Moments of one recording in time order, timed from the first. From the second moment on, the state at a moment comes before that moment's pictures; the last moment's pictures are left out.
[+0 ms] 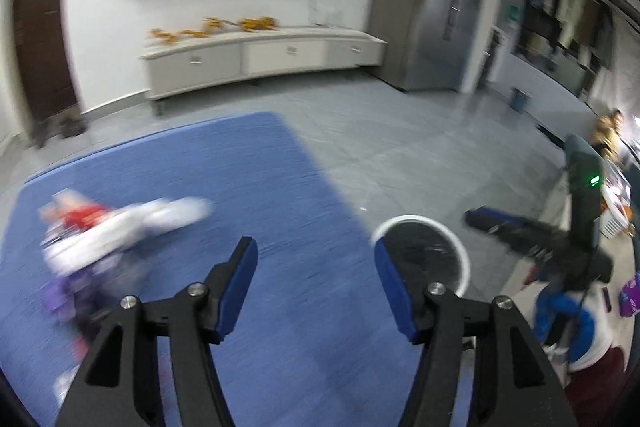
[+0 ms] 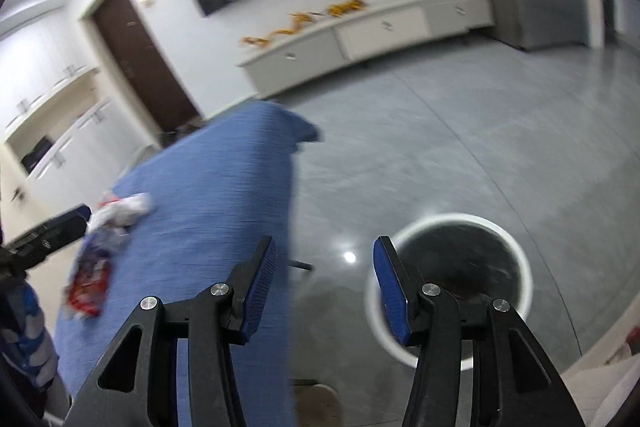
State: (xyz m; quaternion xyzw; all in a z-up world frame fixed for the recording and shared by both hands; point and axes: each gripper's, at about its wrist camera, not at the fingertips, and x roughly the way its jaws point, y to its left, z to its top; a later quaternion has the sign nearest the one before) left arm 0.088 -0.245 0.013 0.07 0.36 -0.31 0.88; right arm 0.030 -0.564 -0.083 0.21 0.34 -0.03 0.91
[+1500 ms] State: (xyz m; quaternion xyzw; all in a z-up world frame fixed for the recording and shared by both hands) left arm 0.085 -0.007 -0.066 -0.03 0.43 -0.26 0.86; right arm 0.154 -0.262 -0.102 0.12 0.46 0.26 0.84
